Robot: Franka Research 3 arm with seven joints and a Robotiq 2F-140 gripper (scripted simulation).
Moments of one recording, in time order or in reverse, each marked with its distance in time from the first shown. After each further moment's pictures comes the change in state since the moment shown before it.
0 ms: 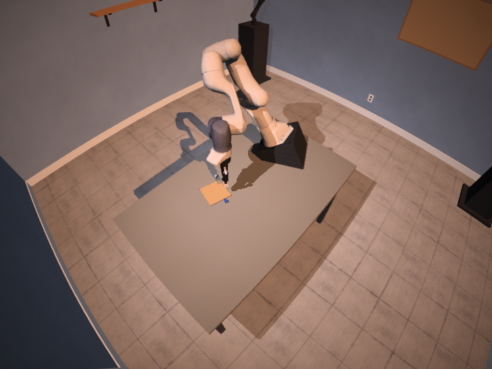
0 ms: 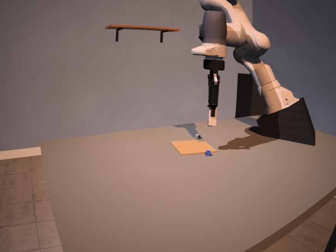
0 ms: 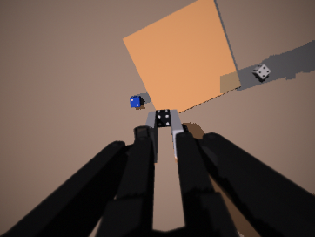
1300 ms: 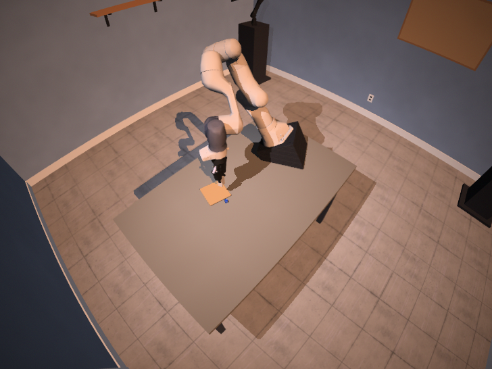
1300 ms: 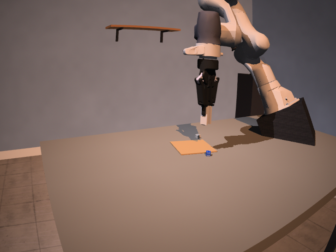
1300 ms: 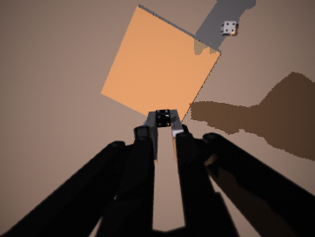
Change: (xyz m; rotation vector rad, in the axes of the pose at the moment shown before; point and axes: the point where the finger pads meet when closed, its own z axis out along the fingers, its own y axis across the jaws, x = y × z) arm 0.021 0.009 0.000 0.000 0.002 0.672
